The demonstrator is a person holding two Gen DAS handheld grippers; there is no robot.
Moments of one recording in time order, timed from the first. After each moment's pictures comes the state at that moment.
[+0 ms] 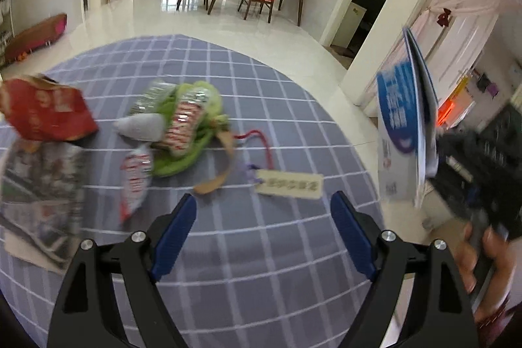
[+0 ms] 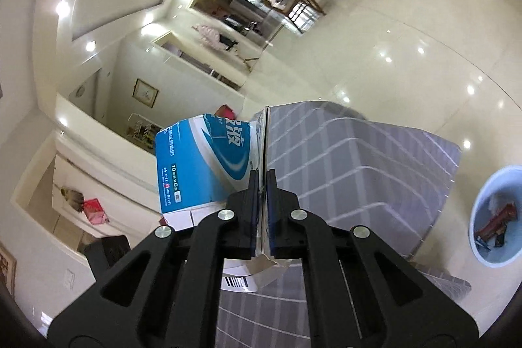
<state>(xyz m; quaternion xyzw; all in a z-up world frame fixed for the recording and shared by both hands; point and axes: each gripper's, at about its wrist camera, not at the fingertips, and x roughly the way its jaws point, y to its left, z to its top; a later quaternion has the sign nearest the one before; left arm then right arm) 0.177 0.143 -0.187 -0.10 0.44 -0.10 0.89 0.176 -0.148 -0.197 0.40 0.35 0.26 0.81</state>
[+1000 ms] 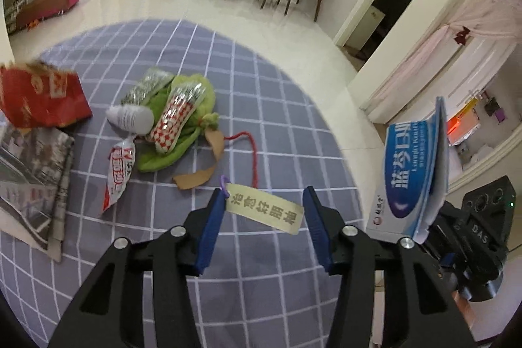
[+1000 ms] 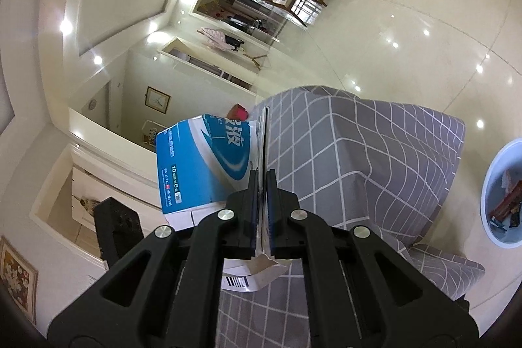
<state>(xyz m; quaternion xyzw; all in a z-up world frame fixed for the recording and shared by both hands) 0.181 0.128 -0.173 -0.14 0.46 -0.07 0.87 0.157 -0.159 -0.213 0.44 0.33 0.29 0.78</state>
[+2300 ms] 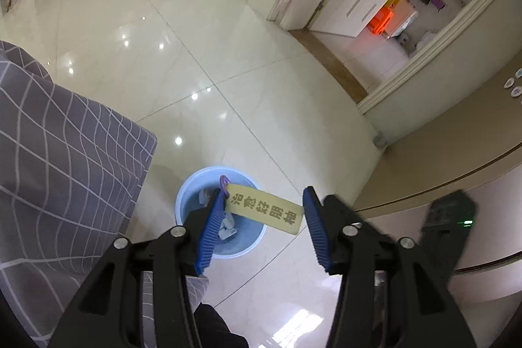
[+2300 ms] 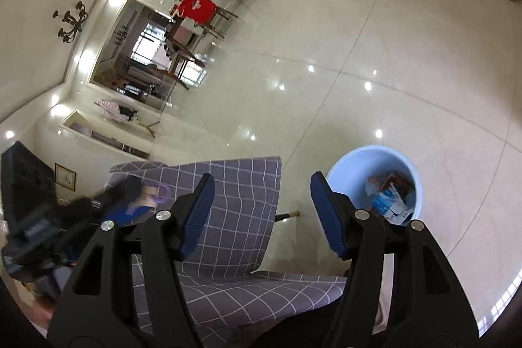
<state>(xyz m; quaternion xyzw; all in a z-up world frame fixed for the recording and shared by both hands) 0.239 -0.165 -0.286 -0.02 0.55 -0.28 0.79 0.084 -0.362 -0.349 0.45 0.33 -0.01 0.83</state>
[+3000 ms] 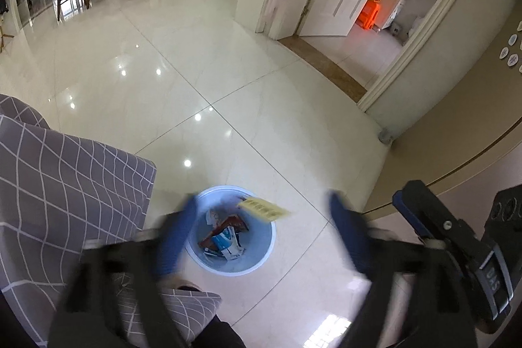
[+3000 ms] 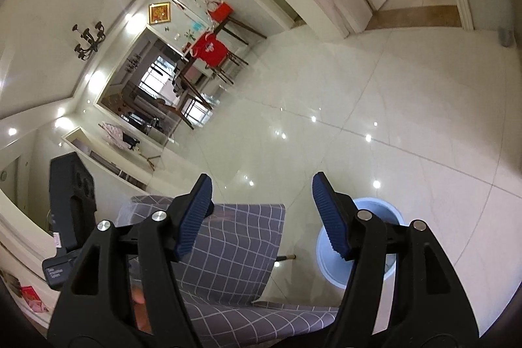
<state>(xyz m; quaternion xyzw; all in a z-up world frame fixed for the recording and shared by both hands) 0.221 -0.181 -0.267 0.04 0.50 -0.29 0.81 0.044 -0.369 -0.281 0.41 0.24 -0.04 0.88</state>
